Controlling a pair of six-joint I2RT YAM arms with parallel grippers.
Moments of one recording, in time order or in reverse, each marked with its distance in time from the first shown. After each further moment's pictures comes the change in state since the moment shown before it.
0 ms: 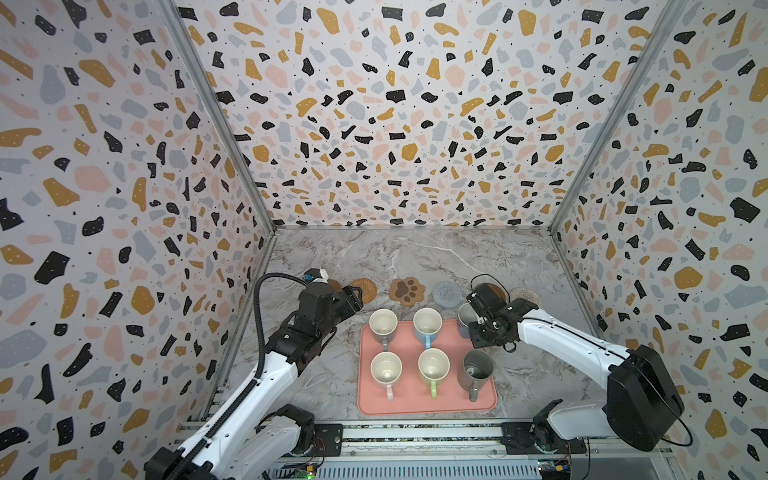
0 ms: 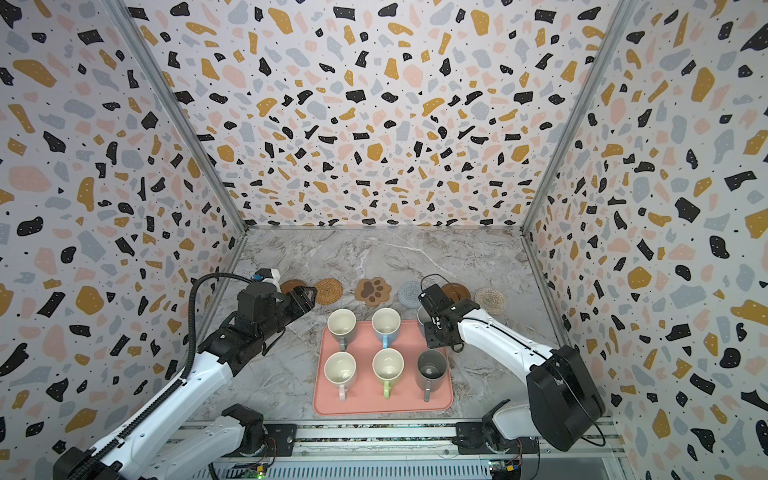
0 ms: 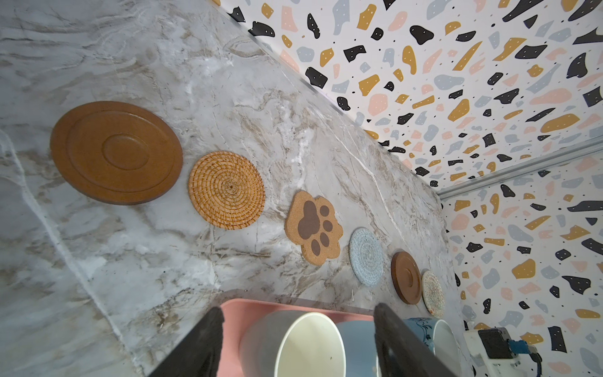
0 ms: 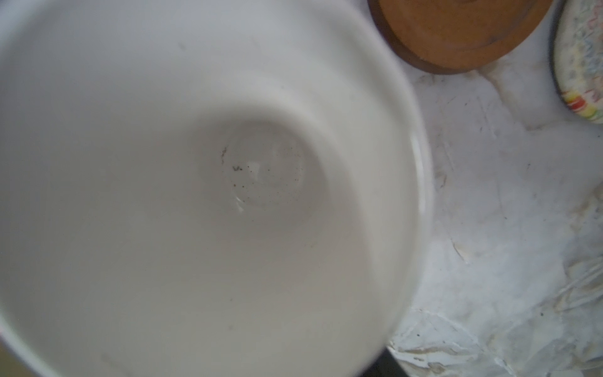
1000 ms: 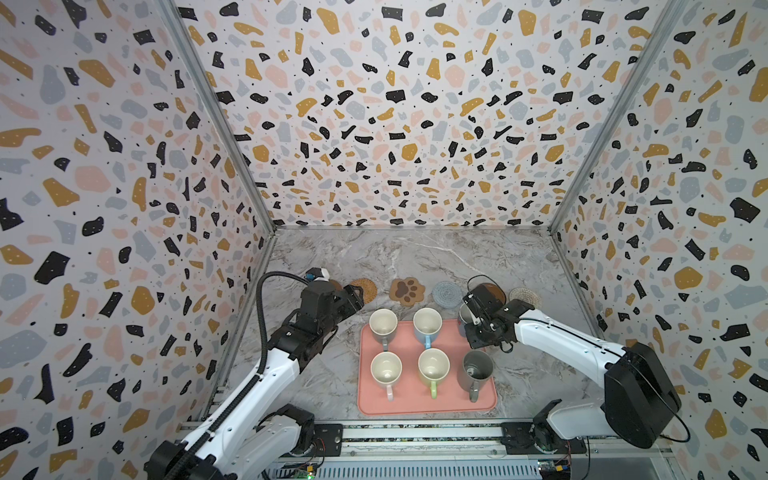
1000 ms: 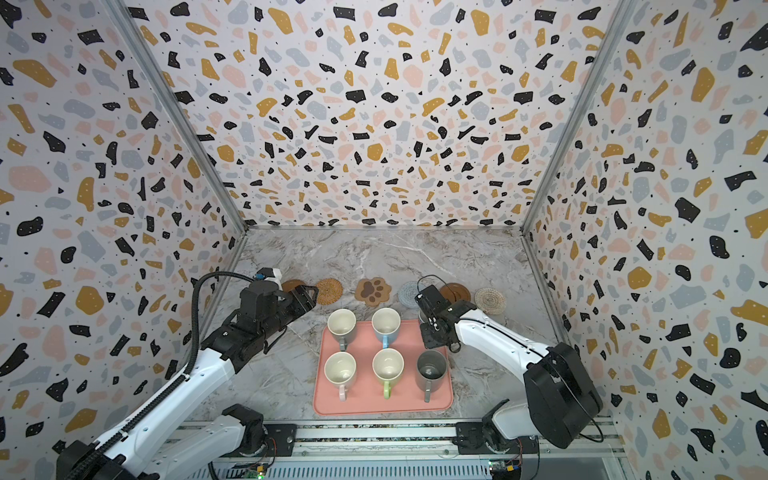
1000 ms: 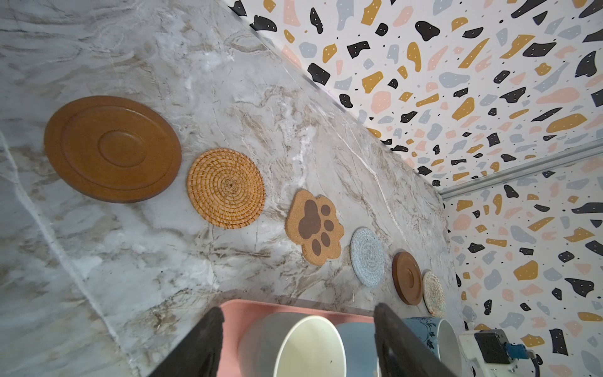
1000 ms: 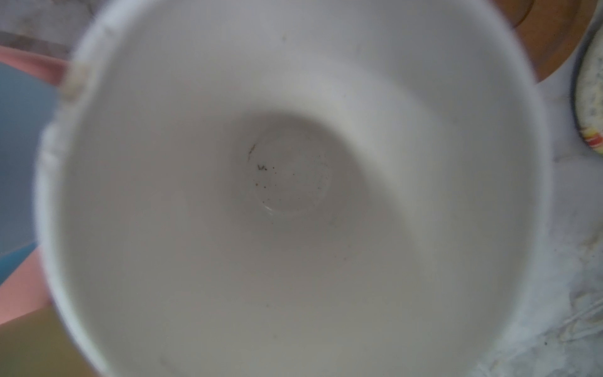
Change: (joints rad) left arm 0.000 0.025 0.008 0.008 0.003 -0.008; right arm 0.016 0.016 -0.003 0.037 -0.004 -0.054
